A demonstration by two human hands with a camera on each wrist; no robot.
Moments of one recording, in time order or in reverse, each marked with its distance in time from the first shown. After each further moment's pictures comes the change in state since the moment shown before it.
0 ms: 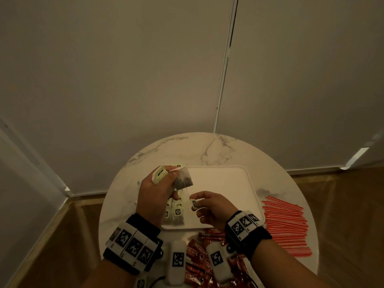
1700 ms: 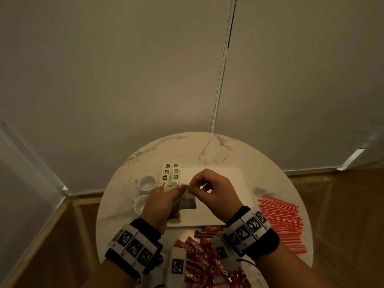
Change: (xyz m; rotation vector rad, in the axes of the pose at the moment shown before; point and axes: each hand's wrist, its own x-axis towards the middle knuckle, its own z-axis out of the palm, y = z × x) left_hand -0.012 -0.026 0.006 0.002 -0.093 -0.412; right_hand -0.040 -0.030 0.011 -0.738 0.202 -0.987
